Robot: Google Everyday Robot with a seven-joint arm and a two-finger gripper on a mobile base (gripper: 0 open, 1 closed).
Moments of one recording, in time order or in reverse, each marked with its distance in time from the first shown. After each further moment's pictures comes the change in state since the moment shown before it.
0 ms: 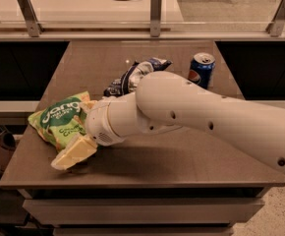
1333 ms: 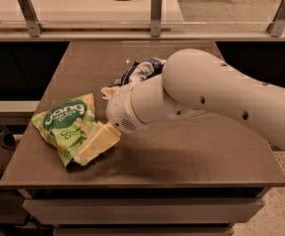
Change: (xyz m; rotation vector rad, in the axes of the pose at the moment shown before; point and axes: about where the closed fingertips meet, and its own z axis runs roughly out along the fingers) arm 0.003 -0.020 -0.058 0.041 0.060 0.000
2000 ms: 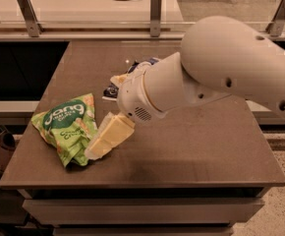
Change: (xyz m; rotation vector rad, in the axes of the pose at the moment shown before) arm -0.013 0.003 -0.052 0.018 0.073 -0.031
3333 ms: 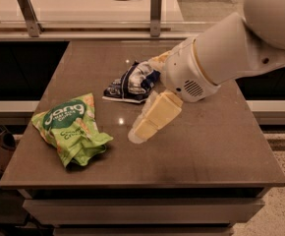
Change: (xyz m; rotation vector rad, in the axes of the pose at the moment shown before) arm 0.022 -0.026 -0.087 0.034 0.114 0.015
